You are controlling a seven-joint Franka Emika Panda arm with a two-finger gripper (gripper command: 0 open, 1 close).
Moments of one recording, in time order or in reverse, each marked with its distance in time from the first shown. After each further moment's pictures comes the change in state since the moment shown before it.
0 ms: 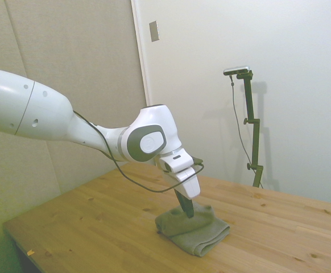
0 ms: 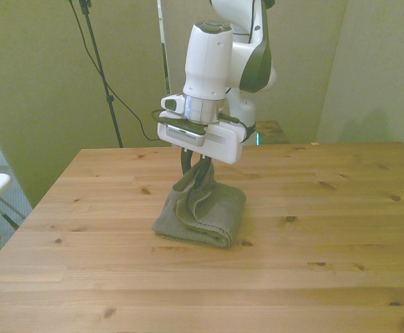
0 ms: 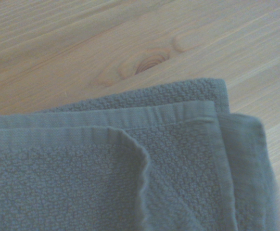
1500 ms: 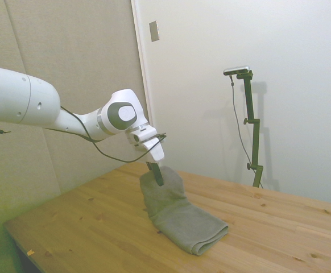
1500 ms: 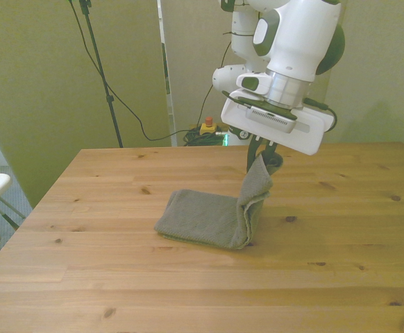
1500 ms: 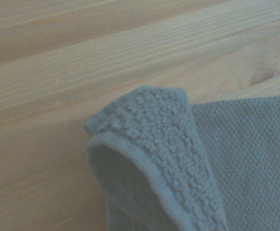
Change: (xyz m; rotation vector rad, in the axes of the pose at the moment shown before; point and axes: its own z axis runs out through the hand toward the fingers) arm -0.118 -0.079 -0.072 -0.033 0.087 -0.083
